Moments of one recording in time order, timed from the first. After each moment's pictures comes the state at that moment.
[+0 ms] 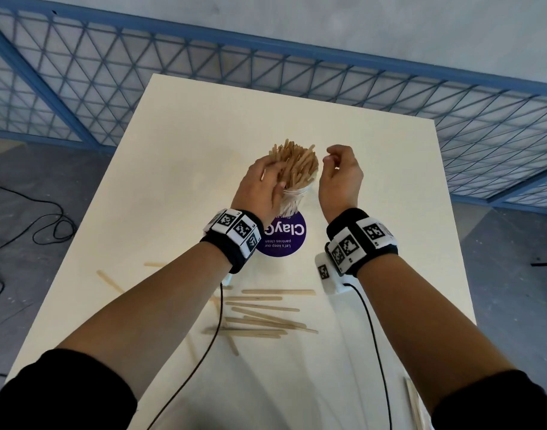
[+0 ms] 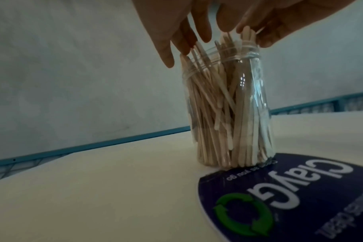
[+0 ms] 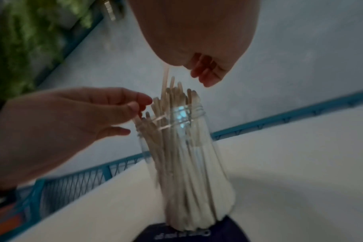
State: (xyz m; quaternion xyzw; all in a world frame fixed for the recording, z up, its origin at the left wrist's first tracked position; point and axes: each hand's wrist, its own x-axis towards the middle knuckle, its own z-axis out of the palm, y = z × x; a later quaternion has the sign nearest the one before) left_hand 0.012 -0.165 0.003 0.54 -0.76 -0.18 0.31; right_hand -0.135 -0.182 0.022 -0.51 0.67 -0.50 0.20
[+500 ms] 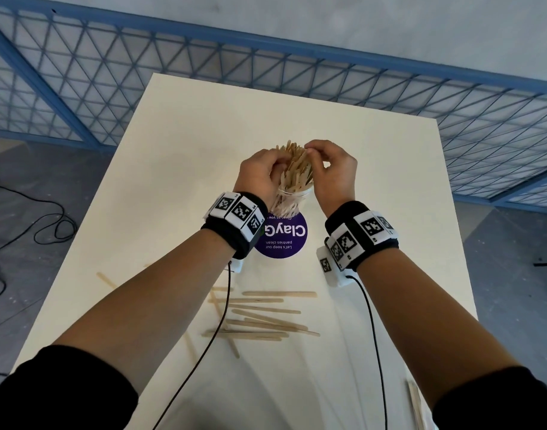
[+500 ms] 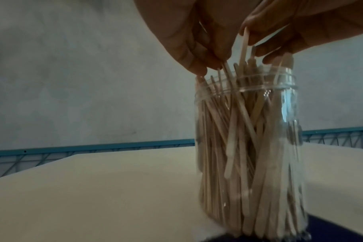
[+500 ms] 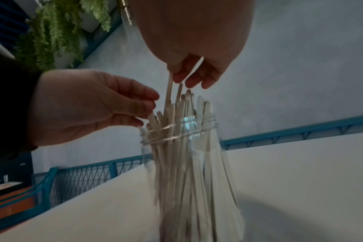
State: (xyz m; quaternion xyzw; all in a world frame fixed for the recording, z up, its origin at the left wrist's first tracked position) left_hand 0.005 -0.190 0.020 0.55 -0.66 -0.28 0.43; right_hand -0.126 -0.191 0.032 -0.56 0.61 -0.51 0.24
